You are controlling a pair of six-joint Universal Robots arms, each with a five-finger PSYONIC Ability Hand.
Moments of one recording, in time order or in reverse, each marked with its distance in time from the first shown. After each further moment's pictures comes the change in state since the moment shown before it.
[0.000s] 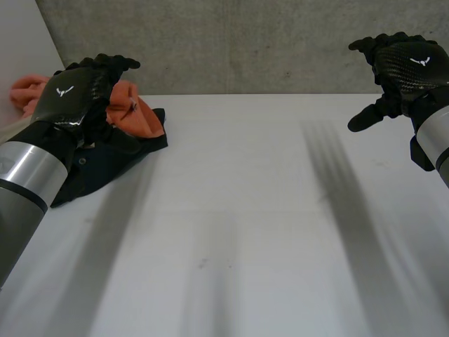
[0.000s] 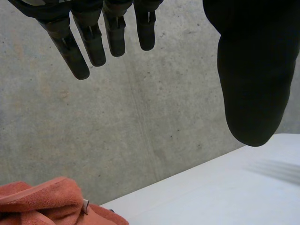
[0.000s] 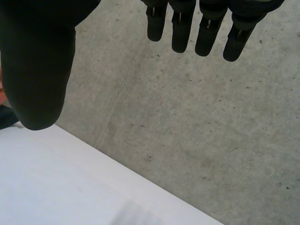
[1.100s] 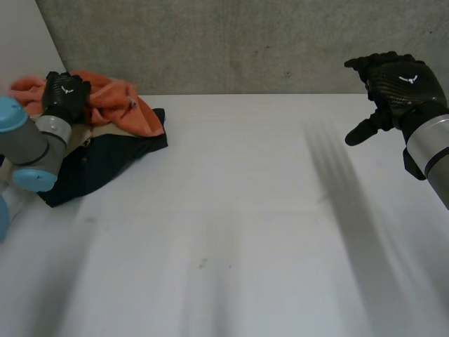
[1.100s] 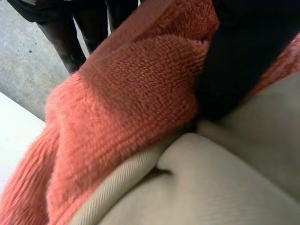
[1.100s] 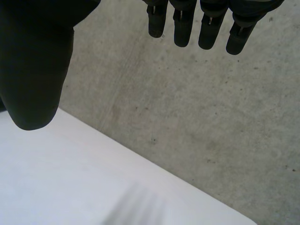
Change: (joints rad) left arm 0.275 -1.122 1.079 0.097 0.066 0.669; right arm -0.011 0.071 0.003 -0.009 -0.003 -0.025; left_hand 0.797 0.812 0.779 0.802 0.734; right_hand -0.041 -0.059 -0.069 -0.066 -0.054
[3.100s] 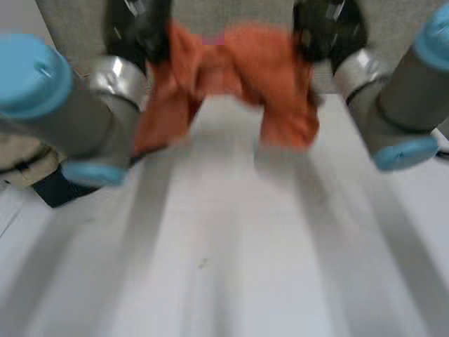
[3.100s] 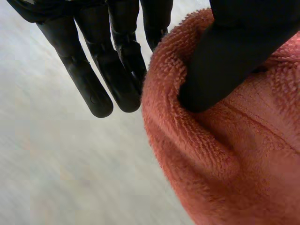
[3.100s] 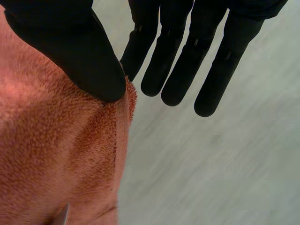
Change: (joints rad) left arm -0.480 0.578 -0.414 0.125 -0.262 -0.256; right arm 0.184 0.418 -0.605 -0.127 -0.005 -0.092; left_hand 0.058 0.103 0.133 0.118 0.113; right_hand 0.868 0.956 0.977 0.984 0.939
